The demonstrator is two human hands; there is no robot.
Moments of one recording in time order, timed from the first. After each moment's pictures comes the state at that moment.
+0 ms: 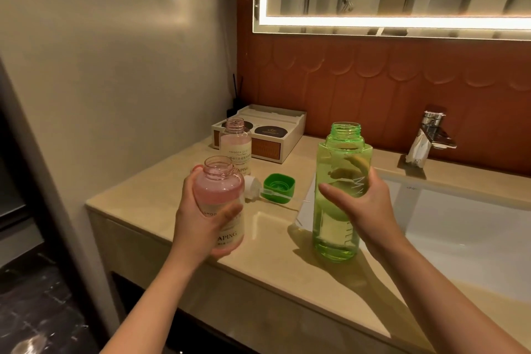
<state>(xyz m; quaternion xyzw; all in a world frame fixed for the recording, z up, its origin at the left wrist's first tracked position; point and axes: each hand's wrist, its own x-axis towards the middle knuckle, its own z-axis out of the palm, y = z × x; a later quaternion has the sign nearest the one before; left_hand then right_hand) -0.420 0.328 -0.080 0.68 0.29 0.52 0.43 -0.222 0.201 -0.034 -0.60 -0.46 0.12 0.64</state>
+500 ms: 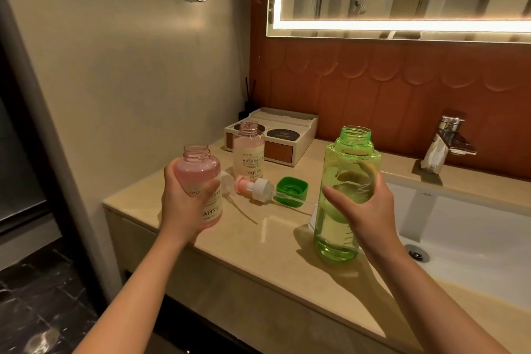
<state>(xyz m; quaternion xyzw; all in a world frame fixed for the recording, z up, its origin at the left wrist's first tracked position) -0.439 0.380 -0.076 0.65 0.36 0.56 0.37 -0.233 0.218 -0.045 -0.60 -0.45 0.06 0.66</state>
